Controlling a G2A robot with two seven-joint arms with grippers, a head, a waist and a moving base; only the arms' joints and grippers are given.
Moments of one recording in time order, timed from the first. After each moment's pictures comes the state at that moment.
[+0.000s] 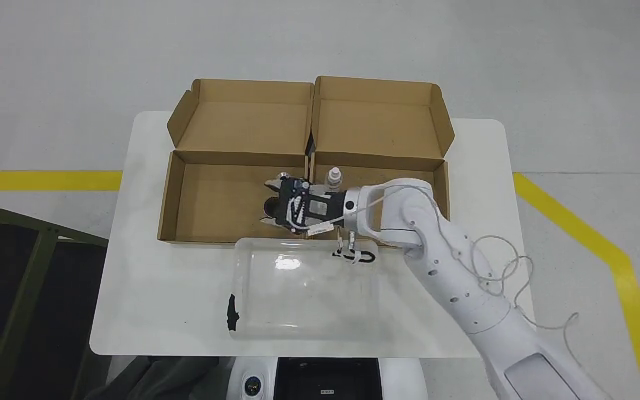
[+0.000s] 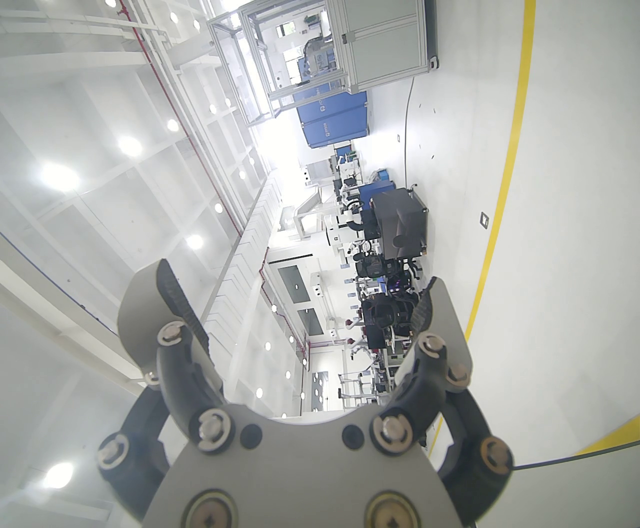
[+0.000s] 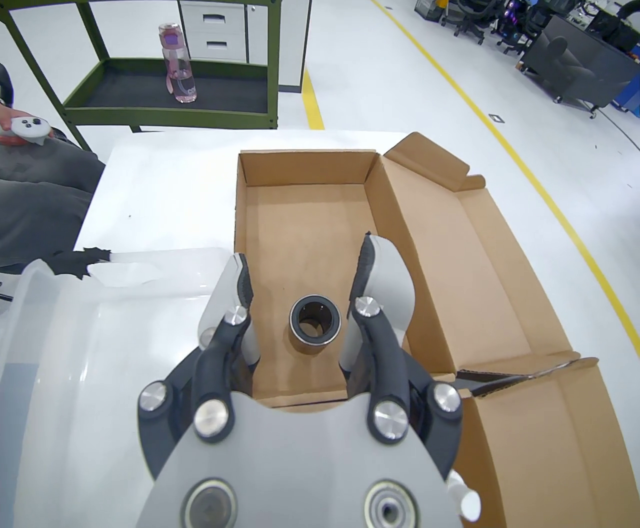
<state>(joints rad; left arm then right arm) -0.29 -0.19 -0.48 -1.38 1.96 -0.31 0.15 -0.85 -1.36 0.92 -1.61 -1.20 -0.81 0.40</state>
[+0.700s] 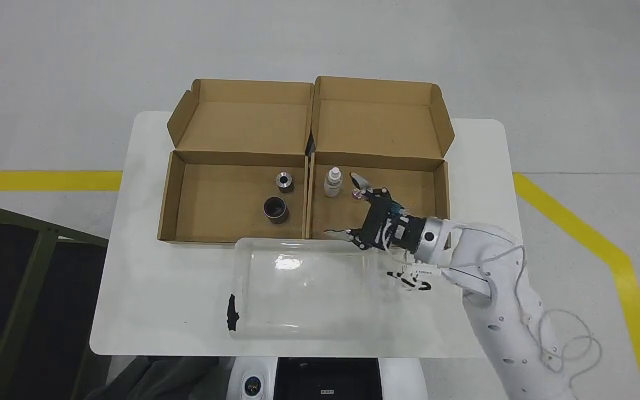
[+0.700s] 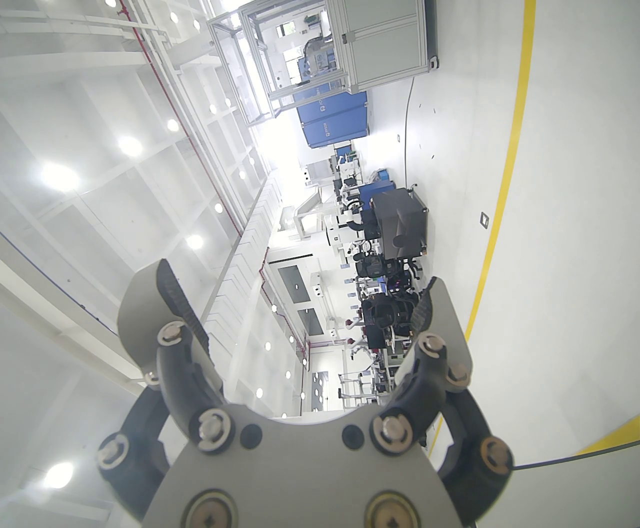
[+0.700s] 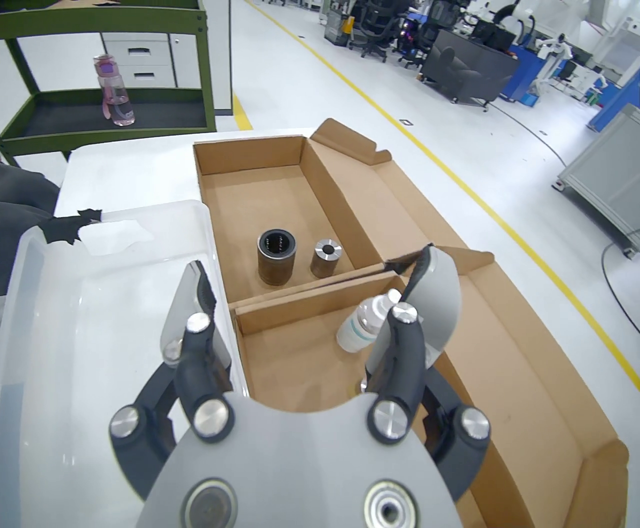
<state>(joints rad) -0.29 -0.19 -0.48 -1.38 1.96 -0.31 0.15 -1.27 -1.25 1.31 -1.92 -1.37 -0.81 0.23</state>
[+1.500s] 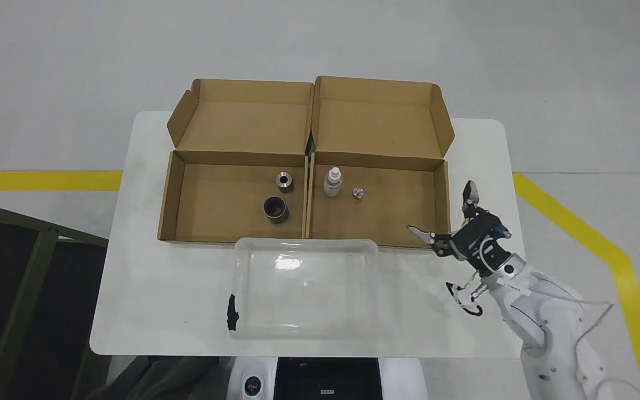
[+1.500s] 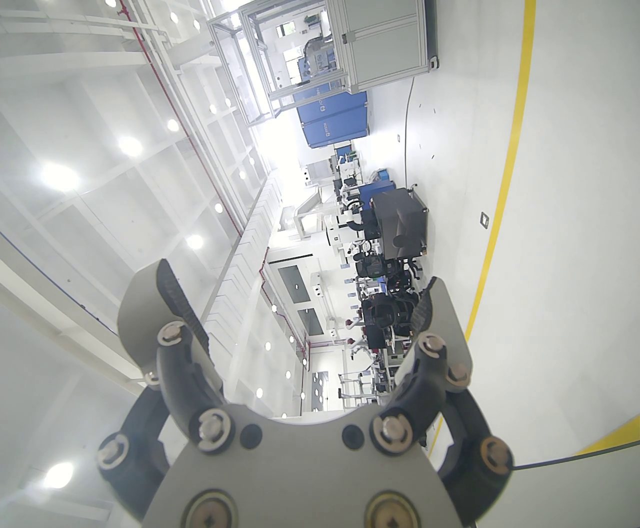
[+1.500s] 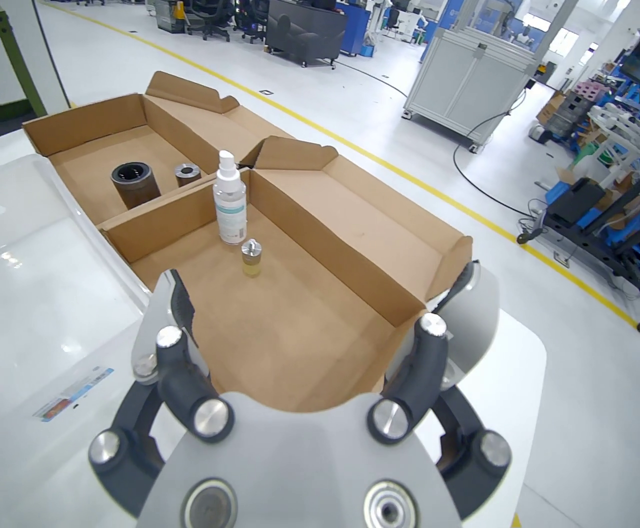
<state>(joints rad) -0.29 -0.19 -0.48 -1.38 1.96 -0.31 0.15 -1.62 -1.21 1.65 -1.98 -1.45 -0.58 -0.02</state>
